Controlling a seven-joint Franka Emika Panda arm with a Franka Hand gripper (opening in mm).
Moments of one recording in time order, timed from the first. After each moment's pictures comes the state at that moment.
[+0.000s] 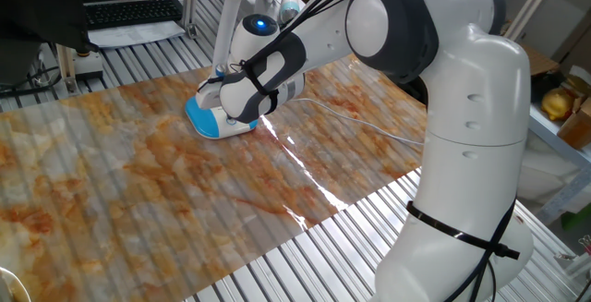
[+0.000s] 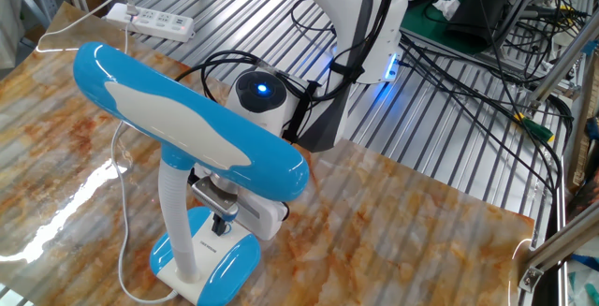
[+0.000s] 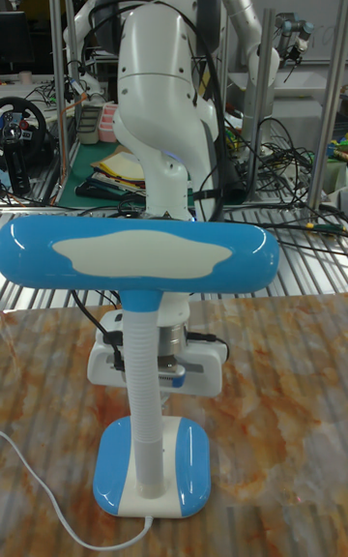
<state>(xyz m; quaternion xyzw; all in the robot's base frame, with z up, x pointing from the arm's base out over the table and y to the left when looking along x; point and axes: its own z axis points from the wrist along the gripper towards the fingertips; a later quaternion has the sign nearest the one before) 0.612 -0.016 0.090 0.04 0.99 -0.03 0.12</state>
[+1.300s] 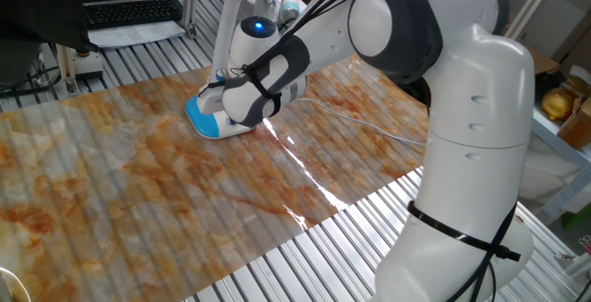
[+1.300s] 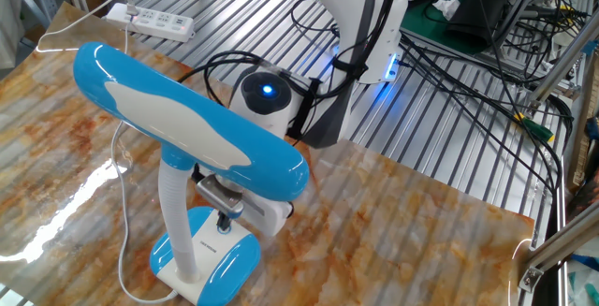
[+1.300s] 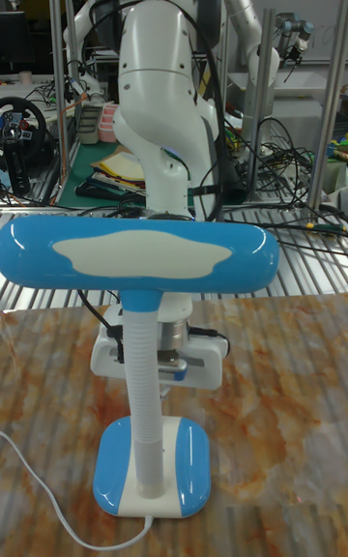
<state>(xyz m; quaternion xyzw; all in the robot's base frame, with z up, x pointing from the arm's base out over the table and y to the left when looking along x) 0.591 -0.015 0.086 0.03 0.99 -0.04 0.10</state>
